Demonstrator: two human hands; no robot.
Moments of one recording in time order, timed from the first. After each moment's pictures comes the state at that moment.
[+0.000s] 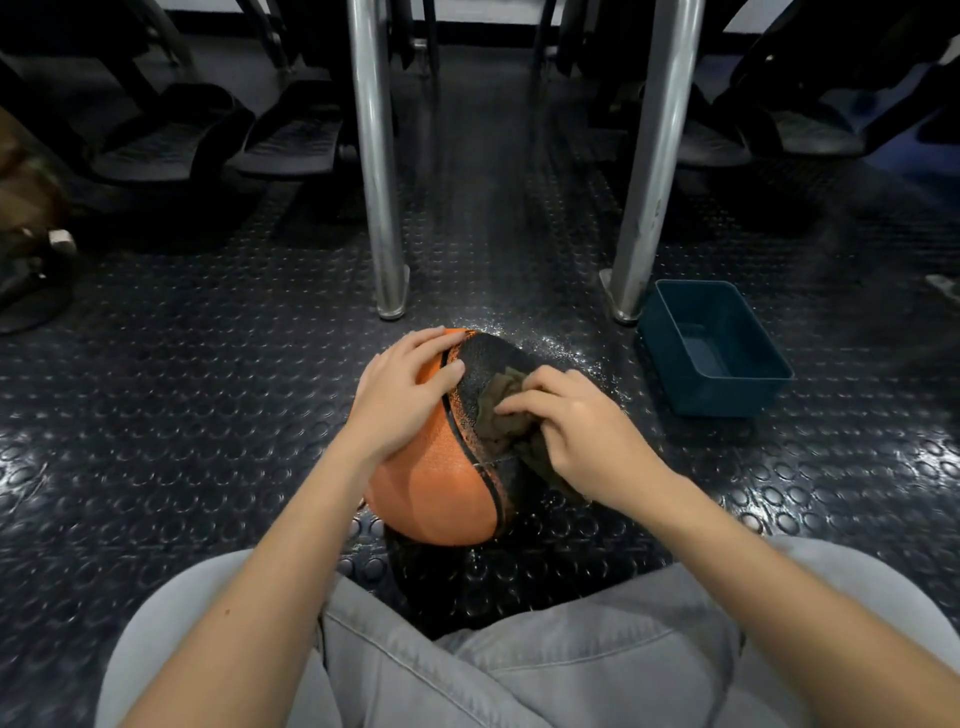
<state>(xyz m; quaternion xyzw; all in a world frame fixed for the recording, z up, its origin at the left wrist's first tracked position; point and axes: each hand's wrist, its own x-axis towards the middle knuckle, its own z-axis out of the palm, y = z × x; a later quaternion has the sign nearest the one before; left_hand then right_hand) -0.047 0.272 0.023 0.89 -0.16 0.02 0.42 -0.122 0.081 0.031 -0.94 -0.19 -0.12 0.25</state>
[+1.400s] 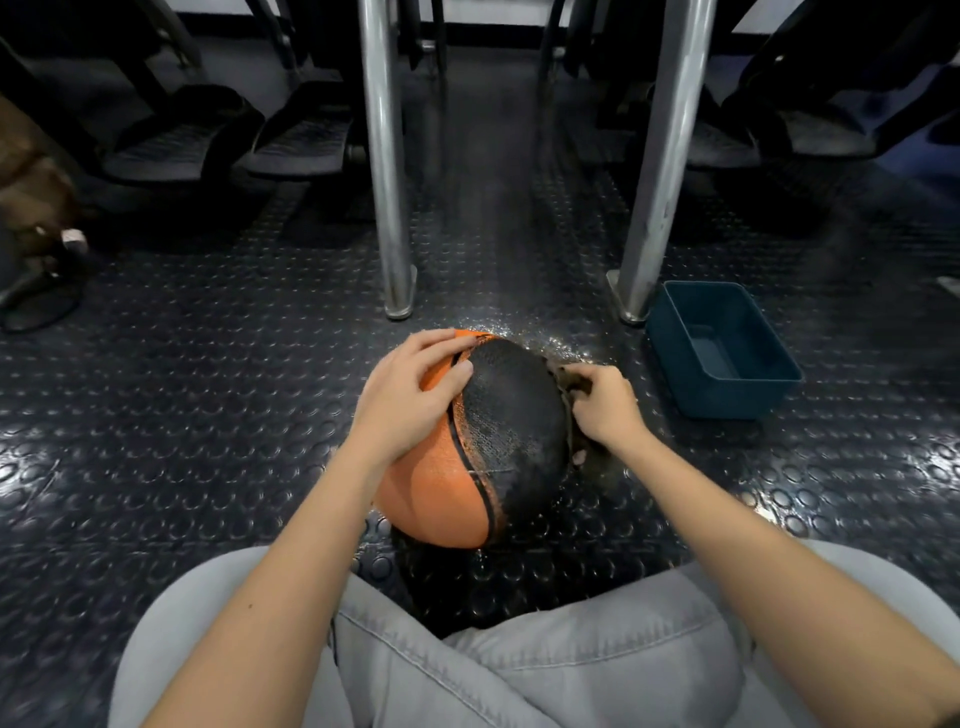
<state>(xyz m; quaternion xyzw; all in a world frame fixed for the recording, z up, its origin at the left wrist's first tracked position) -0.048 0.274 0.016 0.87 -0.18 0.04 0.46 -0.058 0.055 -0.018 -0.92 0.13 -0.05 0.37</state>
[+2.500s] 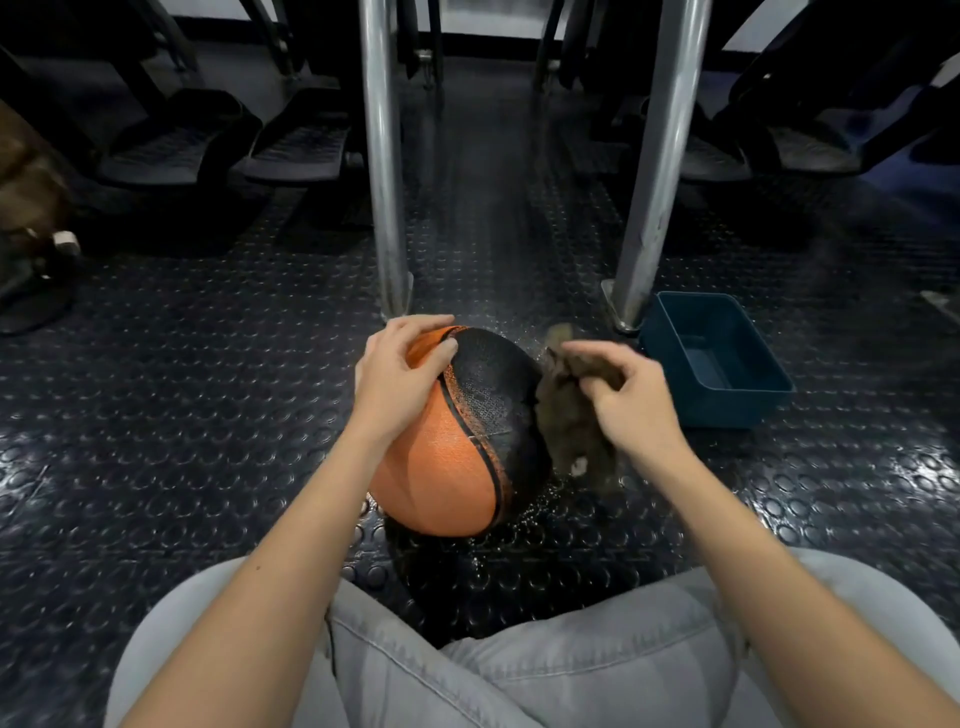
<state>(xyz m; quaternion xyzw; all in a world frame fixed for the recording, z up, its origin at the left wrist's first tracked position) -0.030 0.275 0.023 0.85 -0.10 0.09 0.51 -0.091 0.062 0.034 -0.85 0.05 -0.17 0.50</state>
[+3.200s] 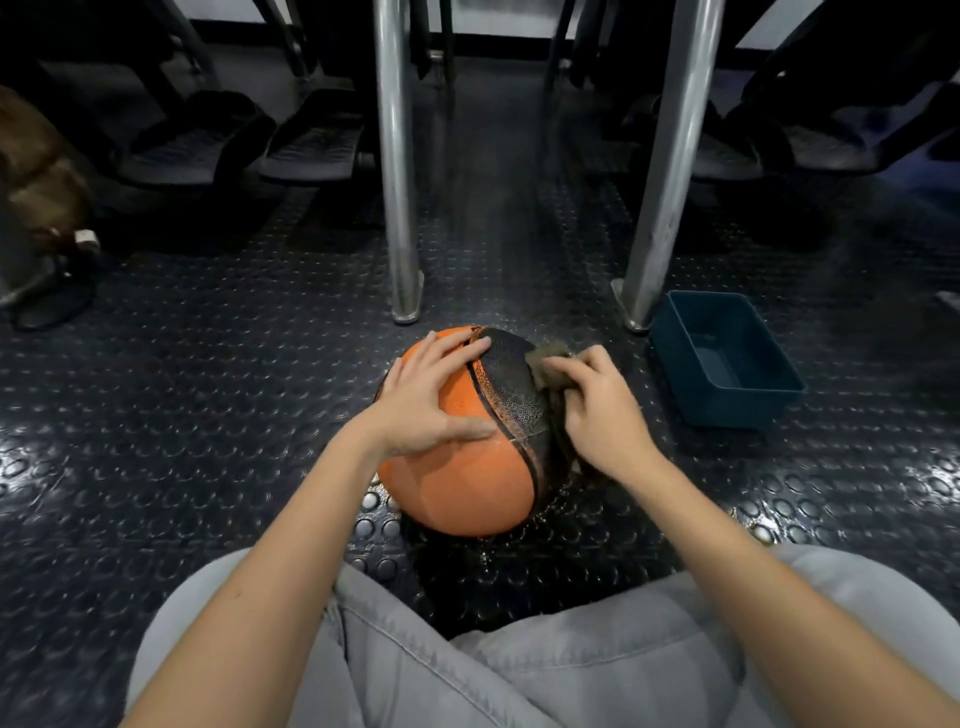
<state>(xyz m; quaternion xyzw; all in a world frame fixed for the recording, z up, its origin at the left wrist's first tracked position) -0.042 0.287 0.023 0.89 -0.25 -0.11 0.37 -0.088 0.082 0.016 -0.94 -0.01 -0.14 0.30</state>
